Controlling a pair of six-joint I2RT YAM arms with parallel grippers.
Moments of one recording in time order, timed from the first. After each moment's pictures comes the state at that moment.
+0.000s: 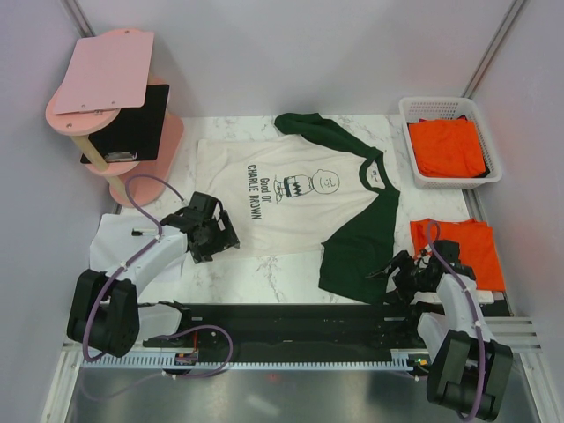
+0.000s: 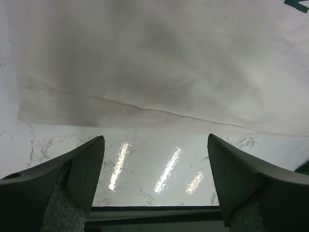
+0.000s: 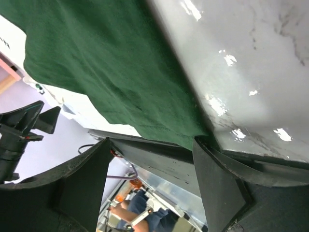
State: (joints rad) left arm -0.31 1.25 0.70 -0.61 -0.02 -0.71; right arm -0.31 0.86 0.28 -0.79 -0.69 0.63
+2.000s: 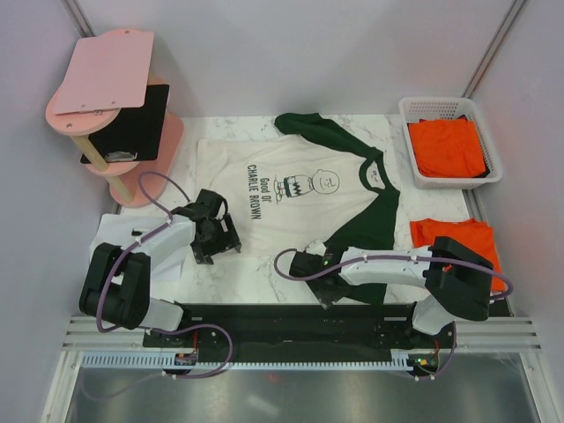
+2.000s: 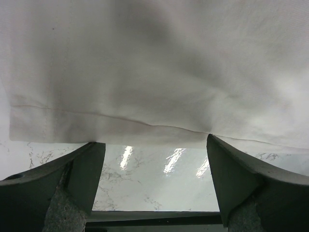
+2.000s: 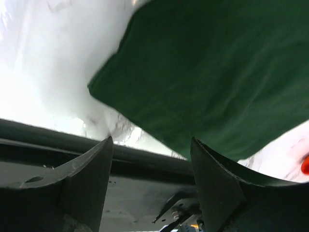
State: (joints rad) left arm -0.30 1.42 0.74 -0.61 0.00 -0.68; right arm 1.15 1.57 0.89 -0.85 0.28 0.59
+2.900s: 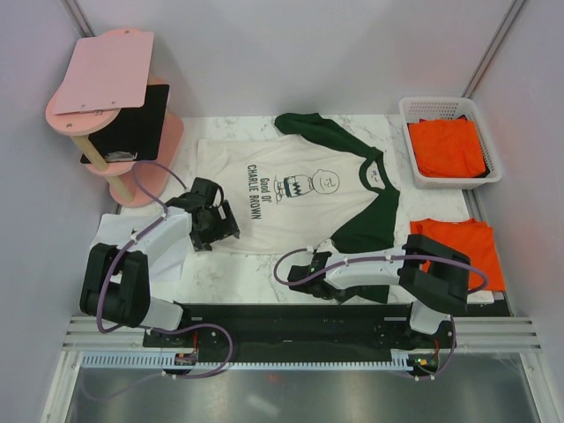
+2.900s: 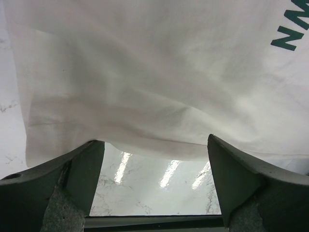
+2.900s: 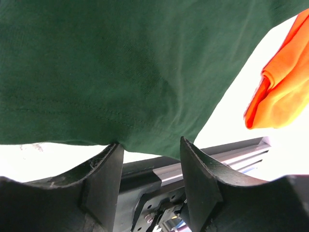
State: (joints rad) left arm -0.26 1.42 0.83 -0.62 0.00 -0.64; right arm 1.23 1.70 0.91 -1.08 0.57 0.87
